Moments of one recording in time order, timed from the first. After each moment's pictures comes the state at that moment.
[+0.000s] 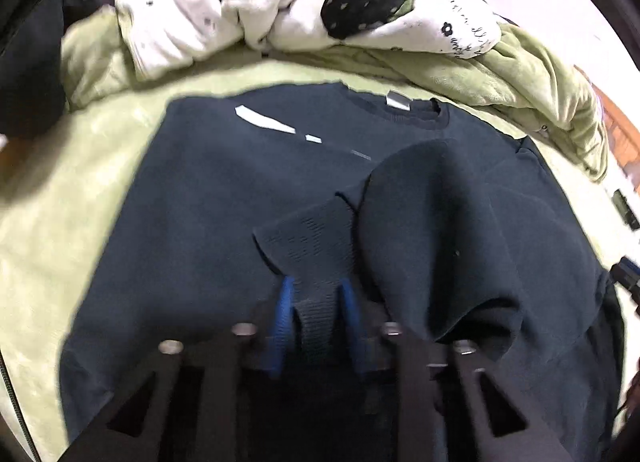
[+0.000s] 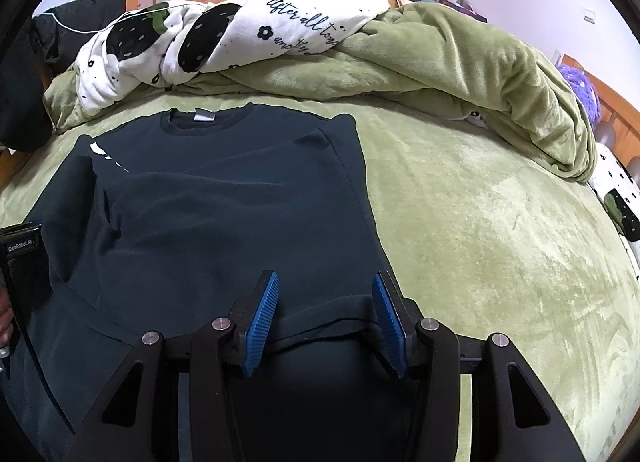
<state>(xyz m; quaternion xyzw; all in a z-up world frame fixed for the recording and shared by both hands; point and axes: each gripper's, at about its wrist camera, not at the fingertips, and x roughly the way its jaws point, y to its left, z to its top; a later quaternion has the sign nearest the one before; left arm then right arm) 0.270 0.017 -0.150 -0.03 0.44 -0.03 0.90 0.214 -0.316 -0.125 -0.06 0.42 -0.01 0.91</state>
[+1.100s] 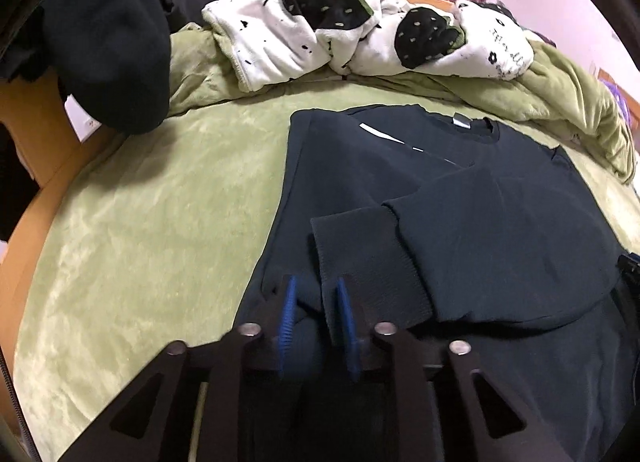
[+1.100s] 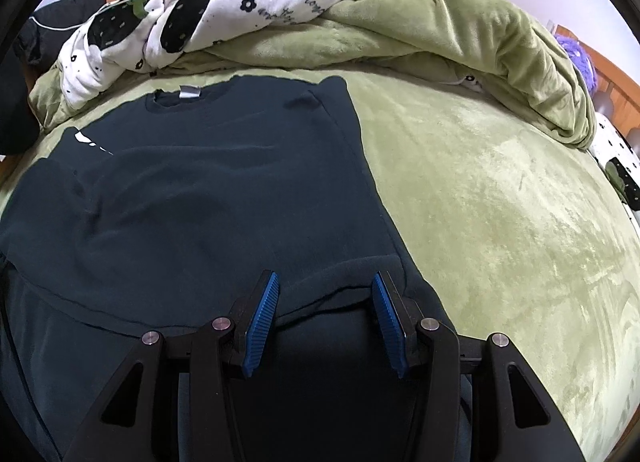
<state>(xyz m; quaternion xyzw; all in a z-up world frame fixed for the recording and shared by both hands) 0.202 0.102 -0.122 -0.02 0.42 0.04 0.91 0.210 -0.322 -0.147 -0.03 0.45 -0.03 0.89</state>
